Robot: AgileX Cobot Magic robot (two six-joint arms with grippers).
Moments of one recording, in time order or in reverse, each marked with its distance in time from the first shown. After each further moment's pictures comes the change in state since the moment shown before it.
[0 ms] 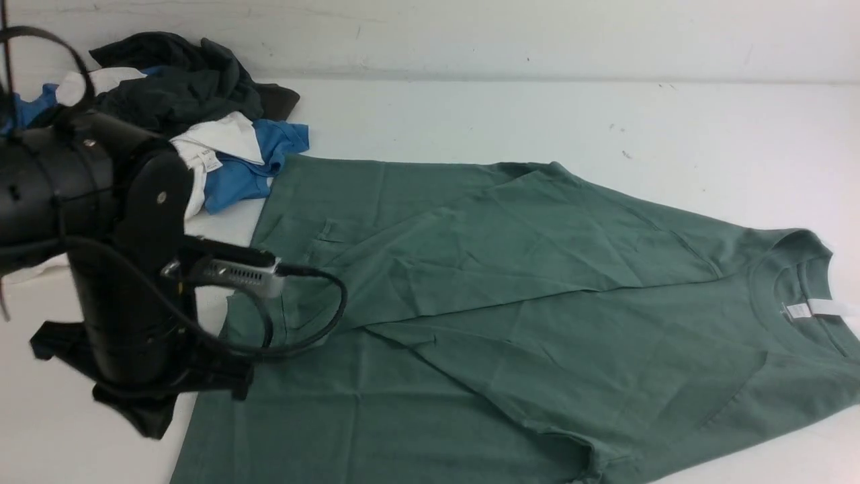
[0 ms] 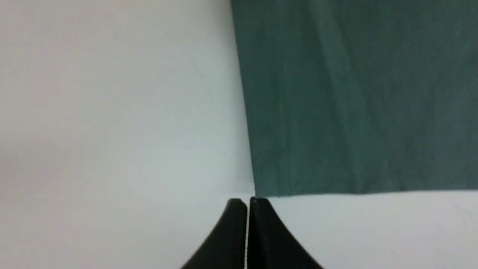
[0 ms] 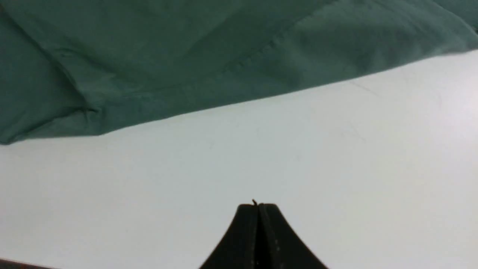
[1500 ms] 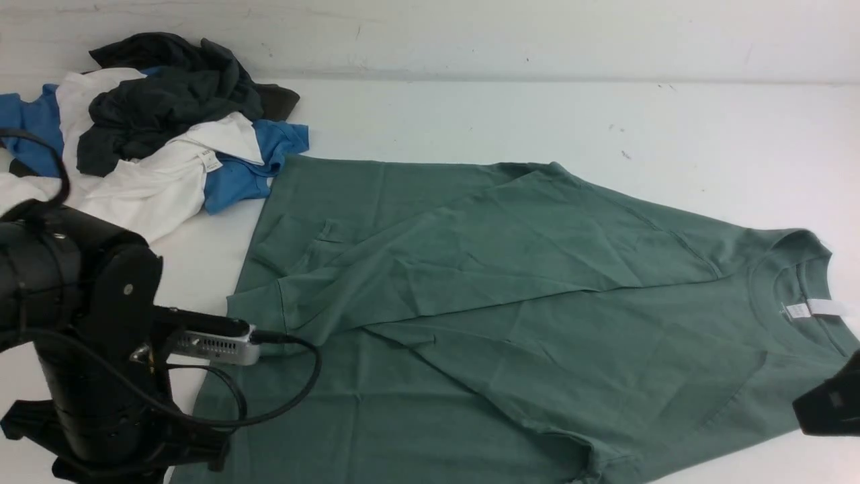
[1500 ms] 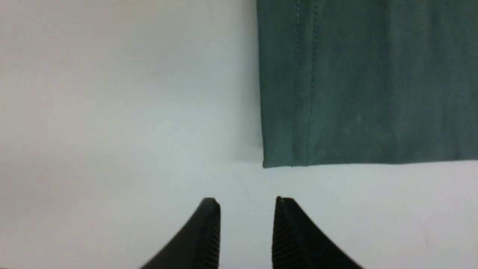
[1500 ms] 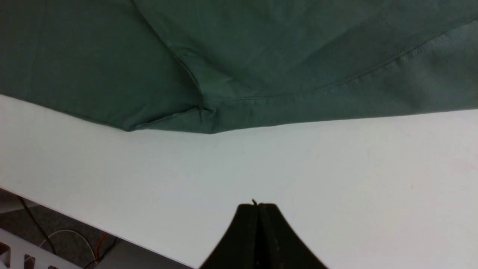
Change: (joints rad) right arm 0.000 0.014 0.000 0.271 -0.001 -0.171; left arm 0.018 -0.072 0.186 -0.023 -0.112 -0.017
